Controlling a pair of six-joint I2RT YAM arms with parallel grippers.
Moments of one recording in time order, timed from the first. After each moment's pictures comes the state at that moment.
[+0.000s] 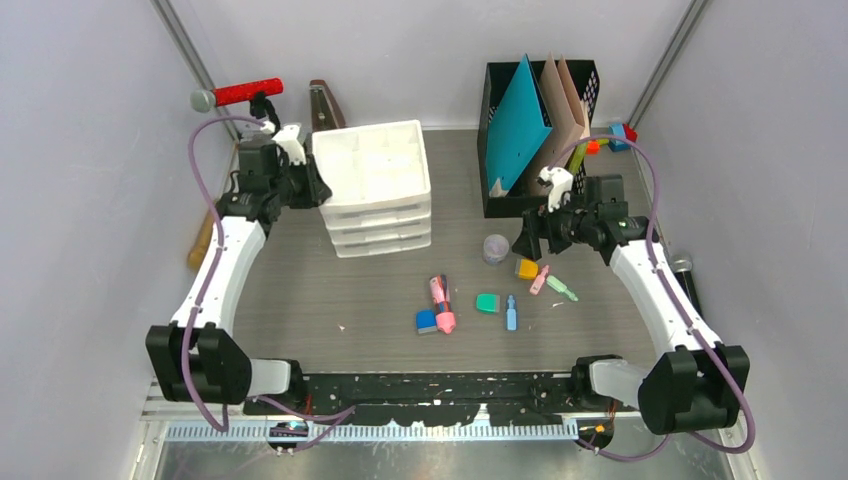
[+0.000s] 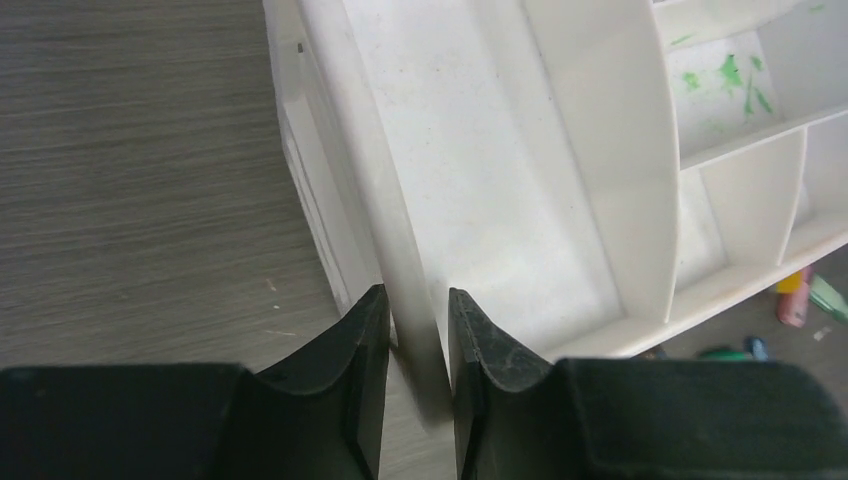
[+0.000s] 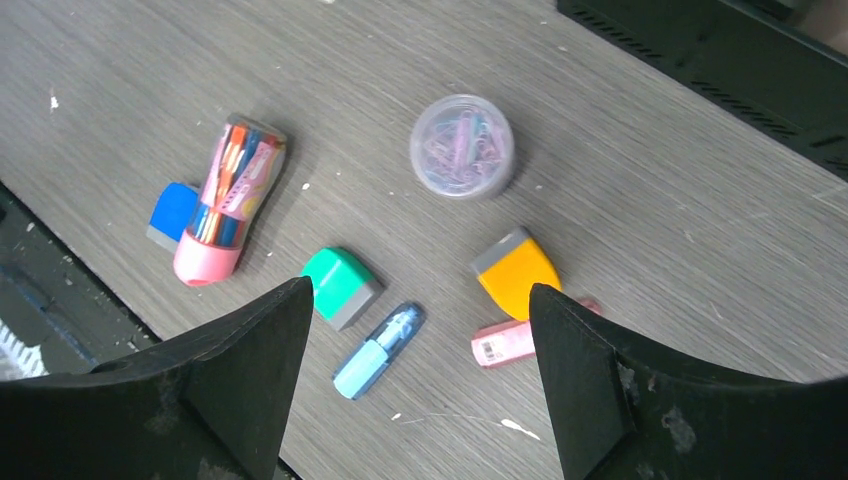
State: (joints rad) left arm -0.06 1.34 1.24 -0.50 0.25 -0.13; right arm 0.06 1.16 0.97 -0.63 -0.57 -0.23
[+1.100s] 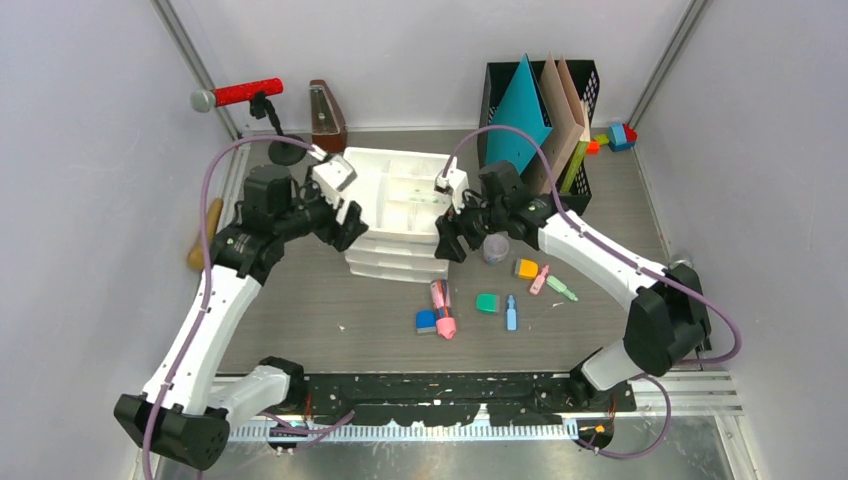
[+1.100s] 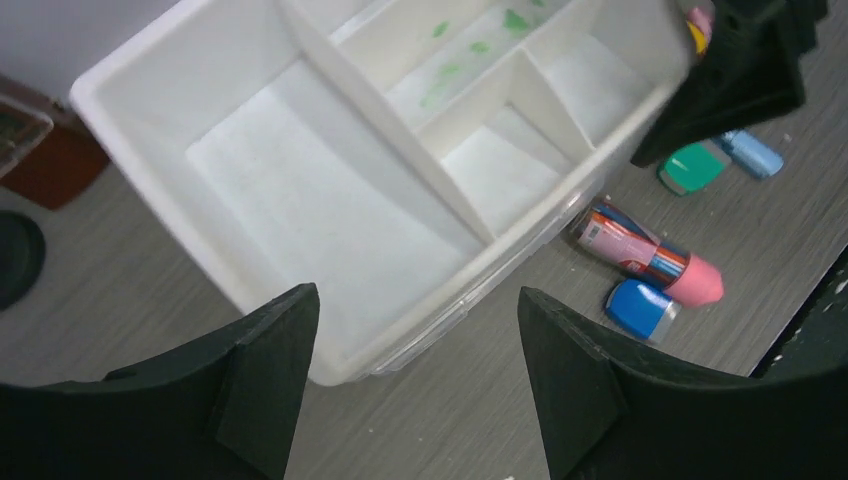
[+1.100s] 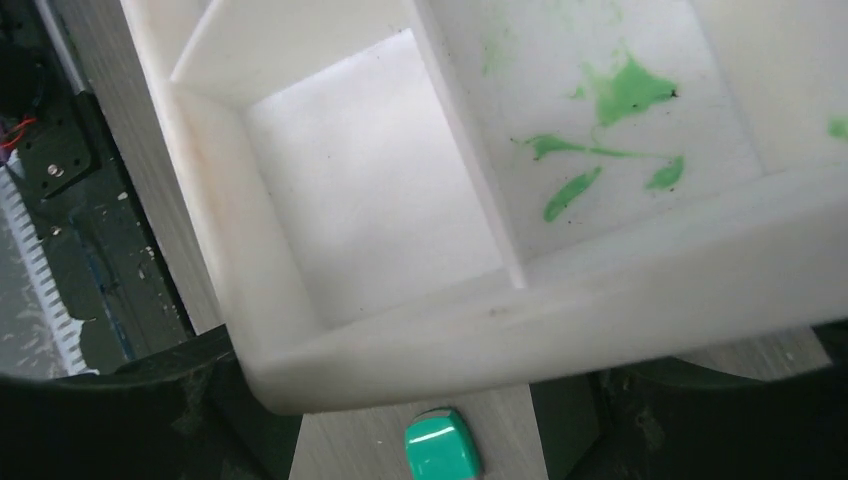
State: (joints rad) left arm -0.25 1.03 1.15 -0.61 0.46 0.26; right arm 0.59 1.48 1.17 -0.43 -0.51 -0.18
